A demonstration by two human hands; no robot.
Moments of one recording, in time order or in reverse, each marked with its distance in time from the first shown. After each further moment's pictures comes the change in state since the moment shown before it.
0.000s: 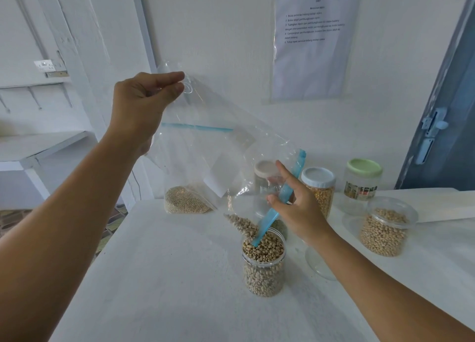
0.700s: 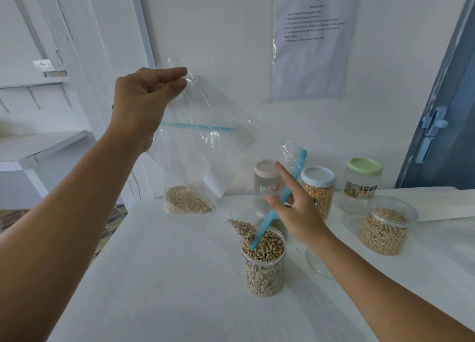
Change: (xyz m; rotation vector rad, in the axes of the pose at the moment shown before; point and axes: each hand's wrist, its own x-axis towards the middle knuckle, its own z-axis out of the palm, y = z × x) left_hand 0.000 0.006 0.005 0.013 -0.011 0.033; right_hand -0.003 0.006 0.004 -0.007 -0.022 0.009
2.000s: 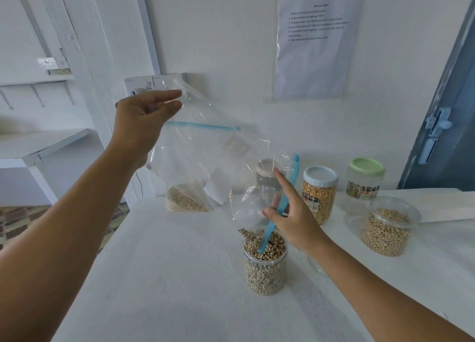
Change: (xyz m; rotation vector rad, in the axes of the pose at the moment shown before) left_hand -0.019 -0.021 -0.017 0.106 -0.016 -0.102; right_hand -0.009 0.012 0.006 -0.087 -0.079 -0.039
